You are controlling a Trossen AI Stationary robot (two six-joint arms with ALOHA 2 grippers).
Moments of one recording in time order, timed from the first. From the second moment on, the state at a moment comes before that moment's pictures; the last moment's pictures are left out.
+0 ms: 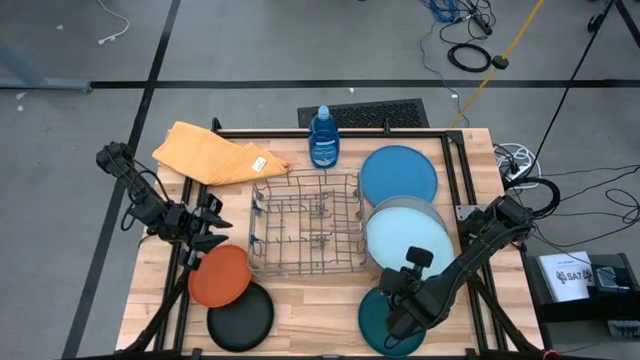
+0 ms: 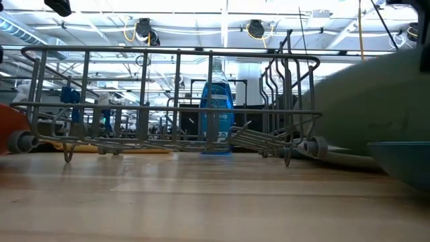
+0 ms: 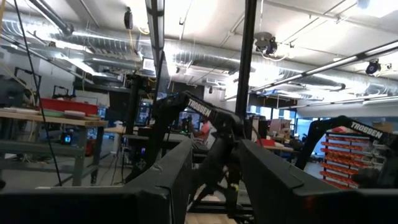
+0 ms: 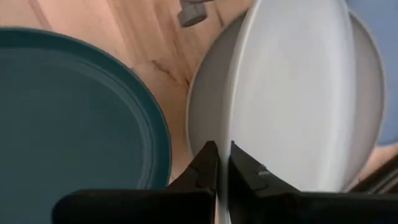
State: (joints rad) left arm -0.79 0.43 0.11 0.85 -0.55 0.20; right arm 0.75 1.87 1.54 -1.44 0.34 1.15
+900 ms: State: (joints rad) left arm -0.79 0.43 0.11 0.85 -0.56 0.20; right arm 0.79 1.86 1.85 -1.57 0.45 1.28
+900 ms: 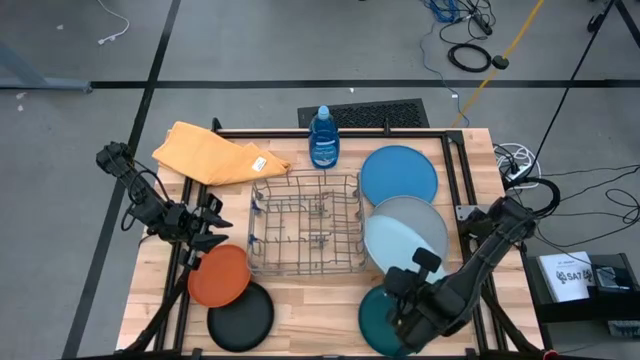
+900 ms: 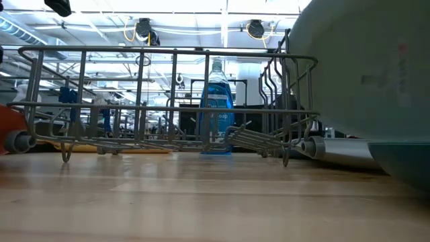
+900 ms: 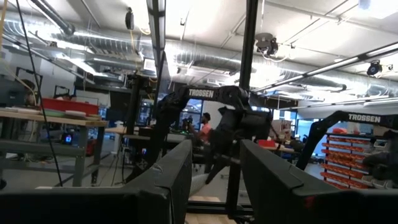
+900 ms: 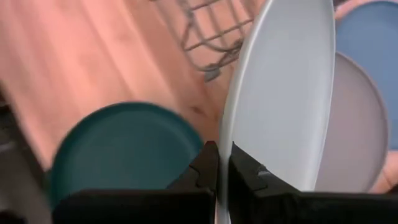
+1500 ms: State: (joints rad) left arm -0.79 0.43 0.11 0.87 -0.56 0.19; right arm 0.89 1.86 2.28 -1.54 0.45 0.98
